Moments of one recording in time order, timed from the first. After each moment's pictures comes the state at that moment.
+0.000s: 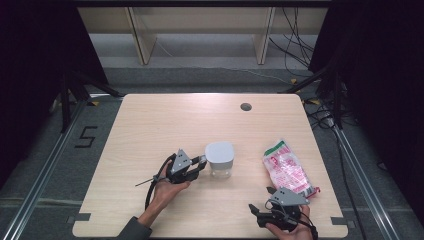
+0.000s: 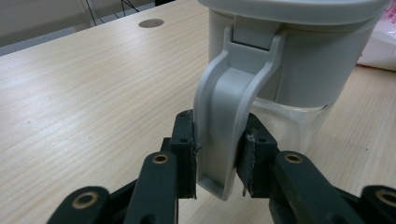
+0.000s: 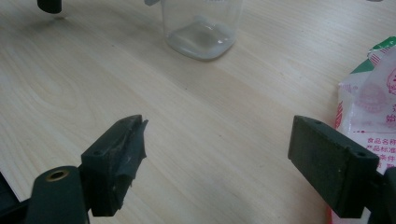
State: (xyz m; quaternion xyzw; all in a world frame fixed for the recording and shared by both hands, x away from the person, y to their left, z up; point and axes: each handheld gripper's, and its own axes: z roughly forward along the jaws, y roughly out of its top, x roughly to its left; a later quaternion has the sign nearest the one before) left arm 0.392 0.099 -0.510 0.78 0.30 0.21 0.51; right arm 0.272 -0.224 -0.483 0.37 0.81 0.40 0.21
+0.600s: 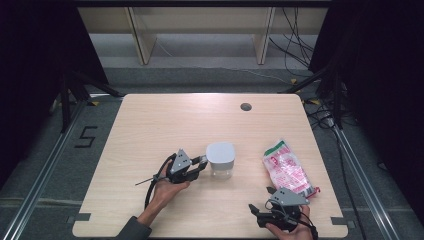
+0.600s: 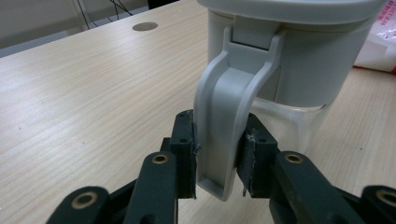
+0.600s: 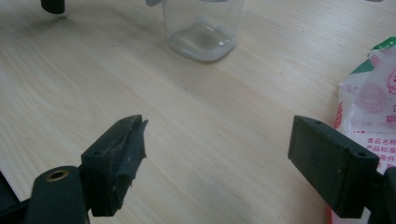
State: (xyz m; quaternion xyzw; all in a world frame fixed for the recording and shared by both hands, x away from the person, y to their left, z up) left arm 0.395 0.100 -0.511 0.78 0.29 0.21 0.52; right arm 0.272 -0.224 -0.483 0.37 0.81 0.40 0.21
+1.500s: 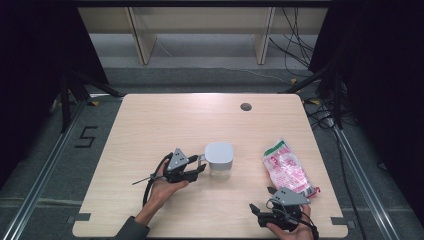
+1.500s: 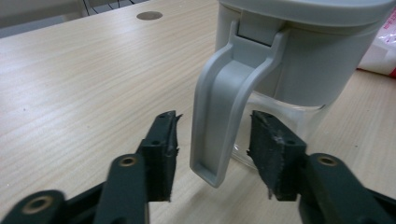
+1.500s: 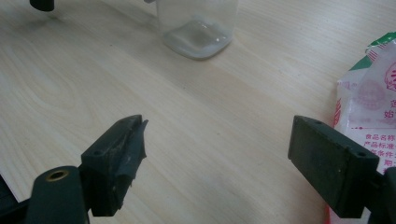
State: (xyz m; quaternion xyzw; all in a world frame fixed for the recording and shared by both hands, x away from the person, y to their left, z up) left arm 0.394 0.107 -0.508 0.78 0.31 0.18 0.51; right arm 0.273 -0.226 -0.484 0.37 0.81 0.40 0.20
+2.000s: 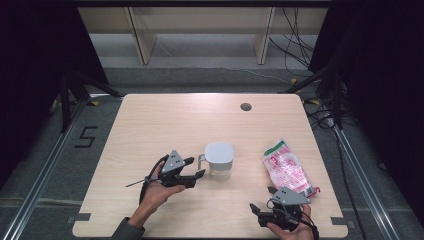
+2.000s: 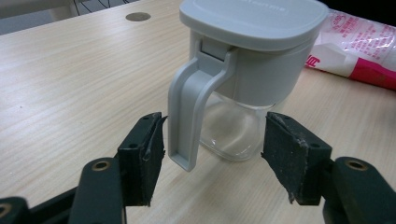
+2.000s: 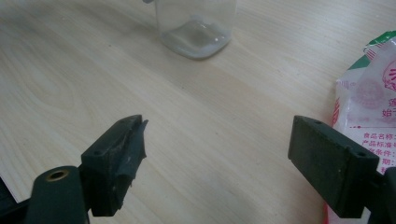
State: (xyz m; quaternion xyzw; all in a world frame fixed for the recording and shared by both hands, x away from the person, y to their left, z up) left arm 0.374 0.116 -0.487 0.78 0.31 0.16 0.51; right arm 0.273 -0.227 -0.484 0.38 0.81 0.40 0.20
